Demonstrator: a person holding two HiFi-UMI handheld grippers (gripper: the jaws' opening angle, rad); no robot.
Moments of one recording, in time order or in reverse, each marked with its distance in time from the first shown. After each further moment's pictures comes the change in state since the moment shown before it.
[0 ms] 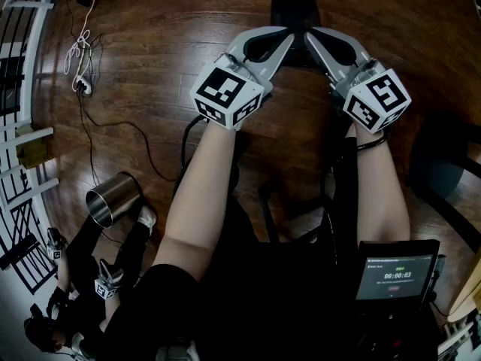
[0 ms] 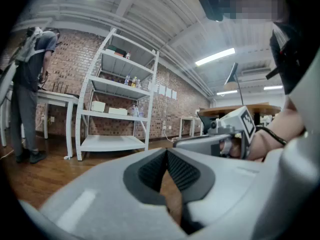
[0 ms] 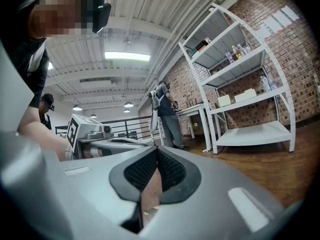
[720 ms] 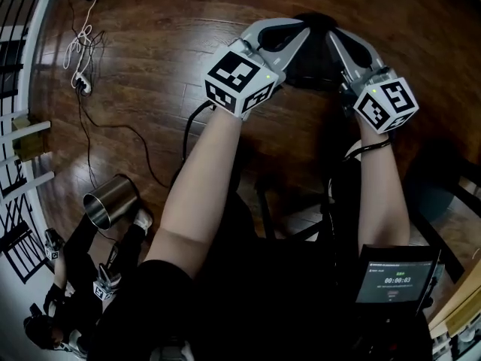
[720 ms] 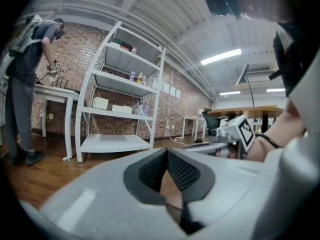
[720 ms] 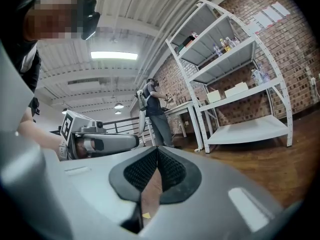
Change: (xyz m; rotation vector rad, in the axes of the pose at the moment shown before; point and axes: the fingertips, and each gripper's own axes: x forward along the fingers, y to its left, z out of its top) left arm 0.056 0.082 0.013 -0.031 0.030 -0.005; right arm 0.054 -0.093 0.001 0.074 0.012 -0.084
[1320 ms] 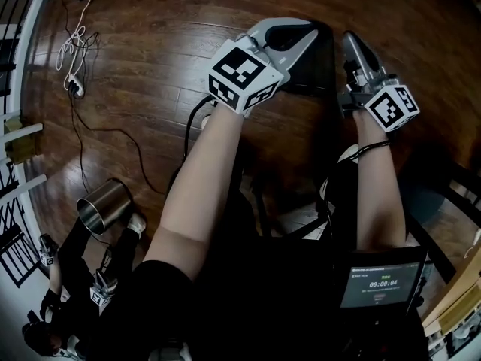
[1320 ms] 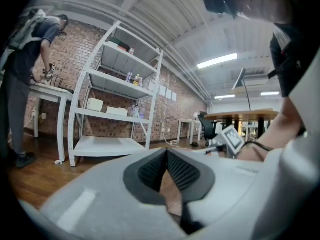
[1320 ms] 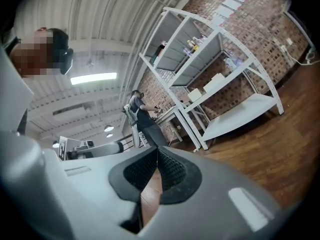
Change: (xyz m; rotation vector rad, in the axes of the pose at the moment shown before) left arm 0.013 0.008 0.009 0.005 -0.025 -0.061; right arm -0.002 -0.045 0.002 0.280 -0.150 -0.025
